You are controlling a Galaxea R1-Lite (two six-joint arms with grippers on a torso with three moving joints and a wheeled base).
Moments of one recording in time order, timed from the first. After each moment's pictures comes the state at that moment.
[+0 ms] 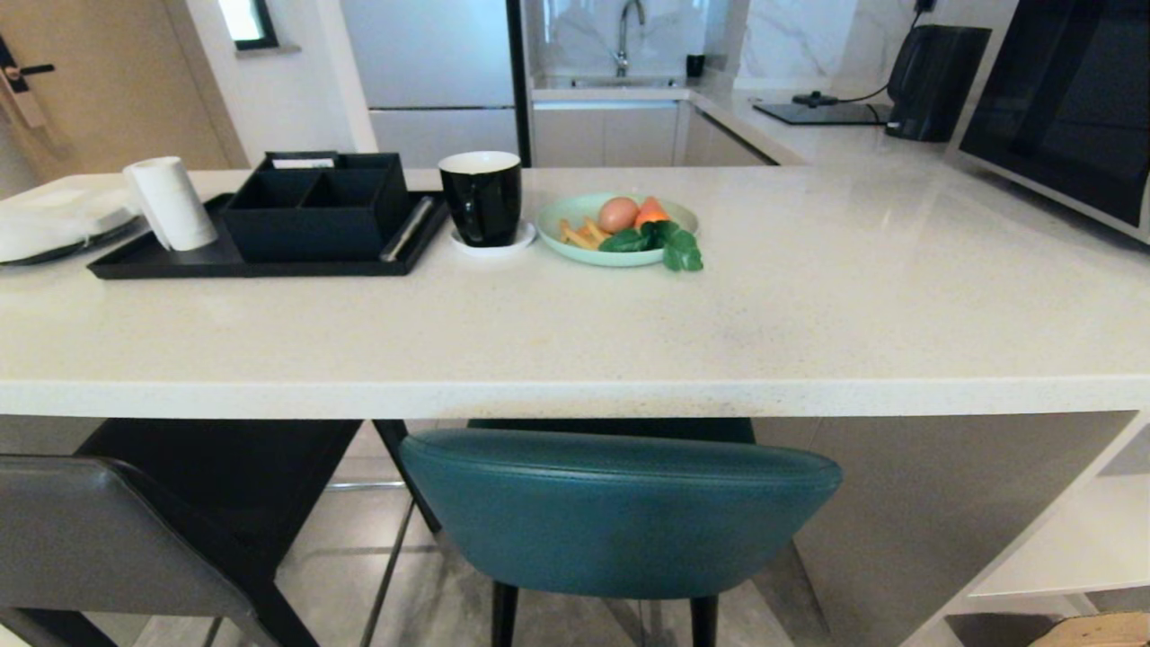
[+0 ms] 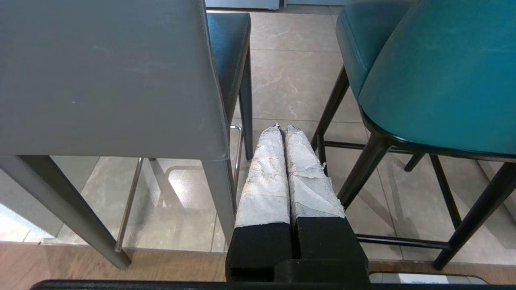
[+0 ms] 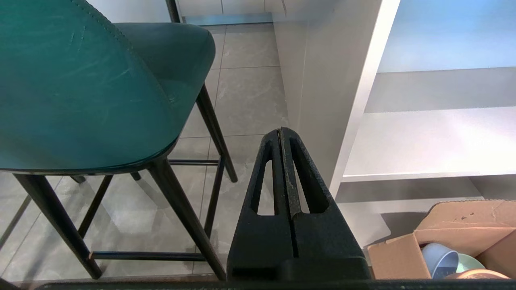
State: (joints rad) left arm 0.00 0.00 -0.03 0.08 0.00 0.00; right arm 0.00 0.00 0.00 0.00 0.00 0.01
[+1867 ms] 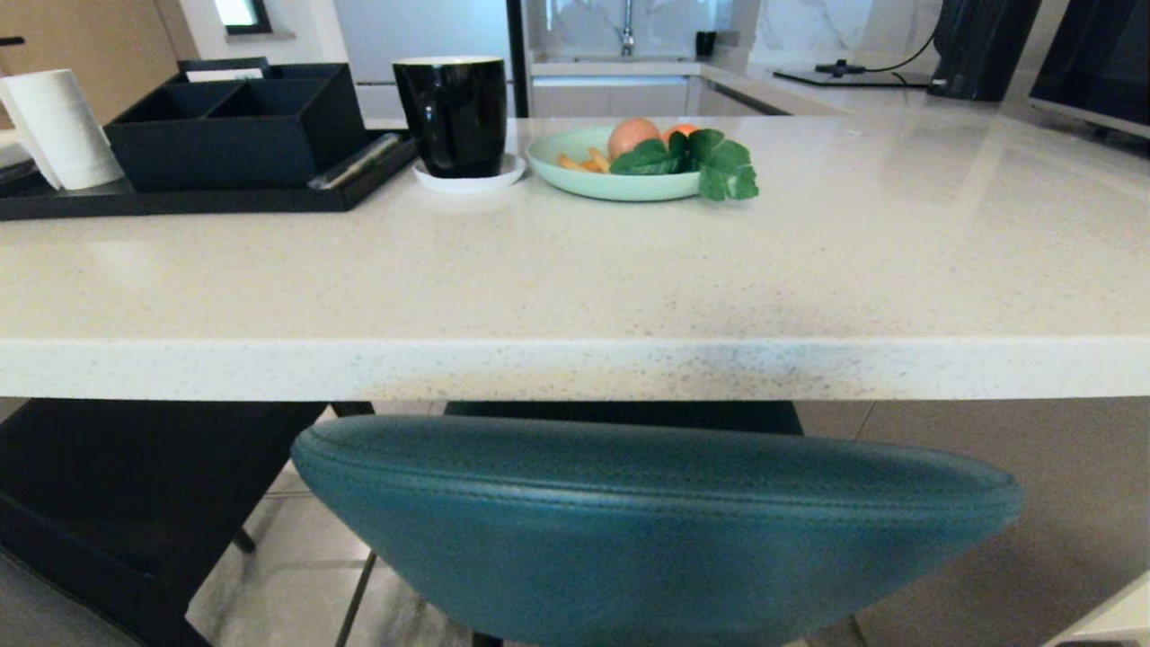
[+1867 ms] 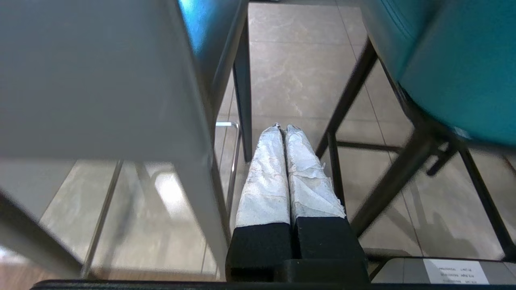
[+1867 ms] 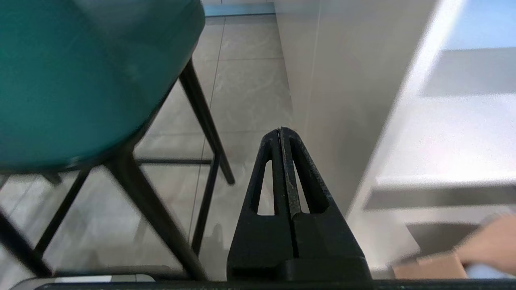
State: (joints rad) left arm 0.00 0.00 -0.03 0.08 0.00 0.00; right arm 0.00 0.00 0.00 0.00 0.00 0.01
